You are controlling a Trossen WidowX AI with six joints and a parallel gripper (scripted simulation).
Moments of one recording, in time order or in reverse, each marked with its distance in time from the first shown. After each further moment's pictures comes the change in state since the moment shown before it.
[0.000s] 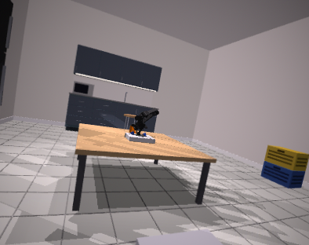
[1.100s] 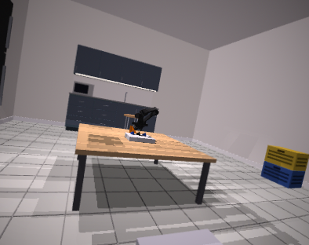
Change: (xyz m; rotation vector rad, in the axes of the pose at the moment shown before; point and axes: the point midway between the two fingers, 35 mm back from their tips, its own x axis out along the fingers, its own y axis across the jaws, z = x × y) arm -0.027 0.002 -0.003 0.009 0.000 0.008
